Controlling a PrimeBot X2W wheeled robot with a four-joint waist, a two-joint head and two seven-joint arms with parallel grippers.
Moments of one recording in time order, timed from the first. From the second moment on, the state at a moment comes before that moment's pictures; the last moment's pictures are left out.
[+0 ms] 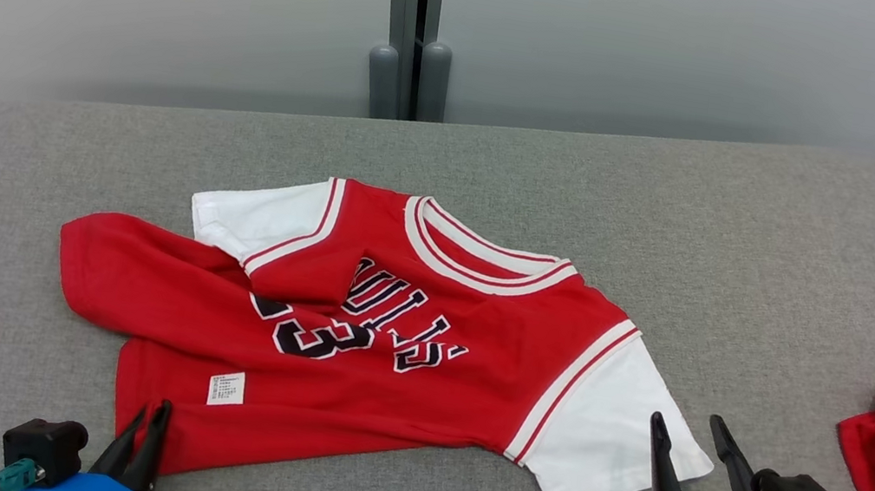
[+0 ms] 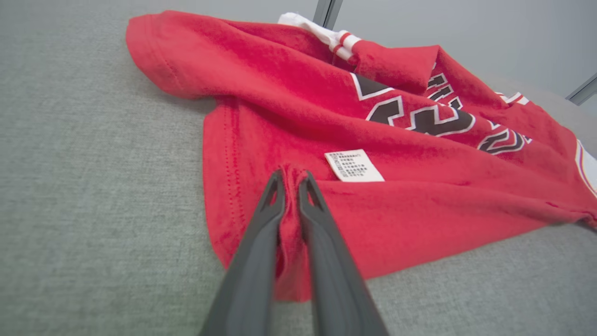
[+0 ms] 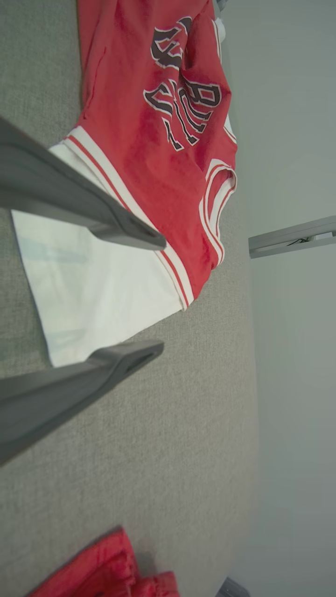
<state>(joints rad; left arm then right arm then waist) -0.13 0.27 -0.34 0.66 -0.61 -0.13 -0.26 -0.16 -0.05 0.04 0.49 0.12 0.13 -0.26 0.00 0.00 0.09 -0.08</state>
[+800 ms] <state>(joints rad) -0.11 0.29 -0.39 0.58 -0.62 -0.13 -0.26 -0.23 -0.05 -0.10 0.80 0.05 0.13 -0.26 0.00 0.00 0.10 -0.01</state>
